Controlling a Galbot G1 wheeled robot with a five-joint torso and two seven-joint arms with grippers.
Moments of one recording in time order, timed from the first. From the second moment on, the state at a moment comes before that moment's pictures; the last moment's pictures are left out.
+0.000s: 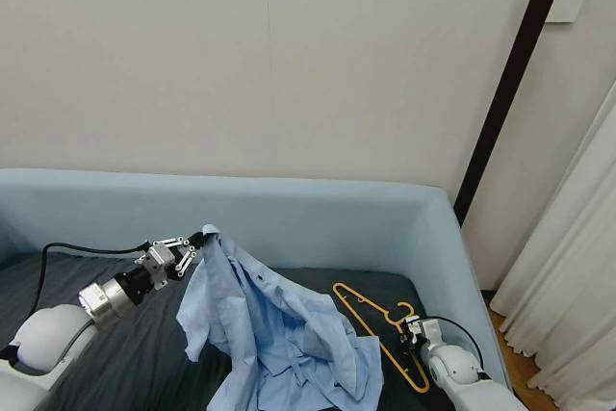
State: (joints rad) left arm 1.12 -0.69 -0.50 -1.75 -0.39 -0.38 0.43; right arm -0.78 1.15 0.07 1.03 0.42 -0.38 -0.02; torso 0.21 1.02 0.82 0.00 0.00
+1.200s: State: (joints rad) left arm 1.11 -0.70 -0.48 -1.74 -0.38 -0.38 0.43; right arm -0.82 1.10 0.08 1.18 0.46 -0.32 0.02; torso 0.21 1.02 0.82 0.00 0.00
